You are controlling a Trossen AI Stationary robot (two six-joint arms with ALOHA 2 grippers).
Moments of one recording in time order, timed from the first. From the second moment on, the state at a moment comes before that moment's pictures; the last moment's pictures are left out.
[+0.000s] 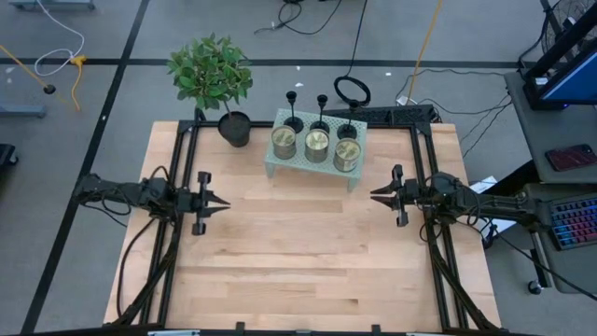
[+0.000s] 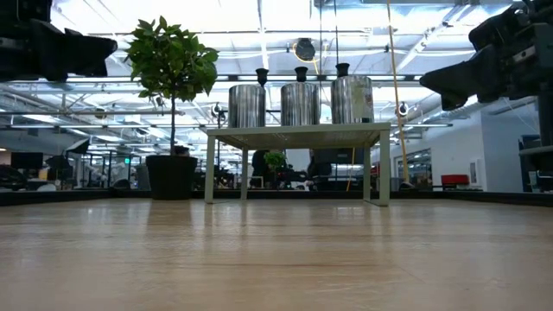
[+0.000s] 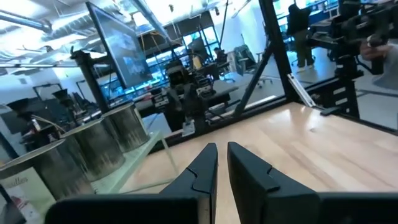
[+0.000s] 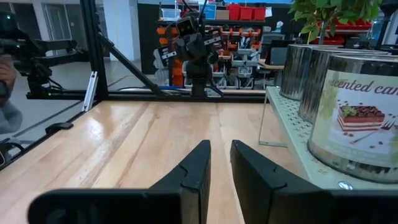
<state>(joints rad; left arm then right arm) -0.18 0.03 0.01 0.14 -0.04 0.36 -0.17 0.17 0.02 0.16 -0.19 -0.01</state>
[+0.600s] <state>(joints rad) -0.18 0.03 0.02 0.07 -0.22 0.15 -0.17 0.17 0.02 0.19 -0.18 -0.04</state>
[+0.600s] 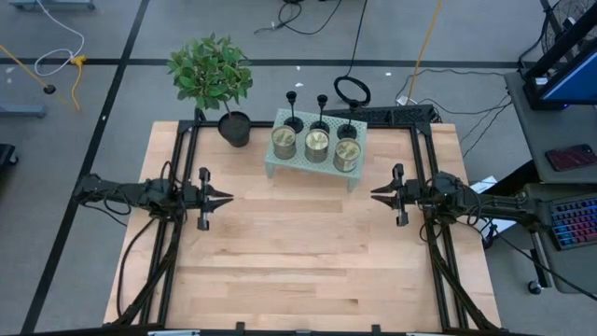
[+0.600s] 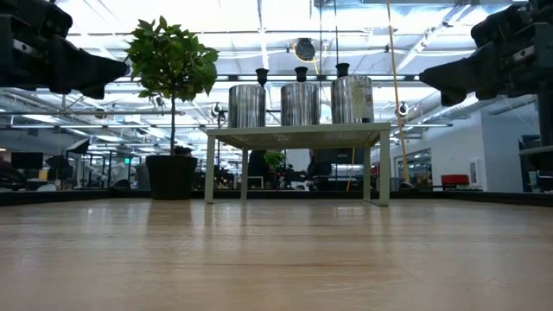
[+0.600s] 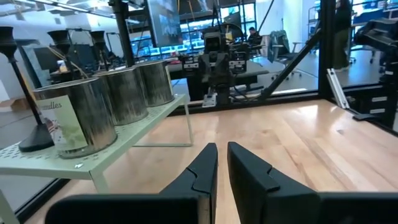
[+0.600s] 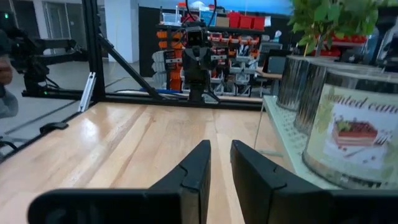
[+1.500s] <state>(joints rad) -0.18 0.03 0.02 0.06 -0.29 0.18 -0.17 0.22 0.02 0.20 -0.16 -0.04</state>
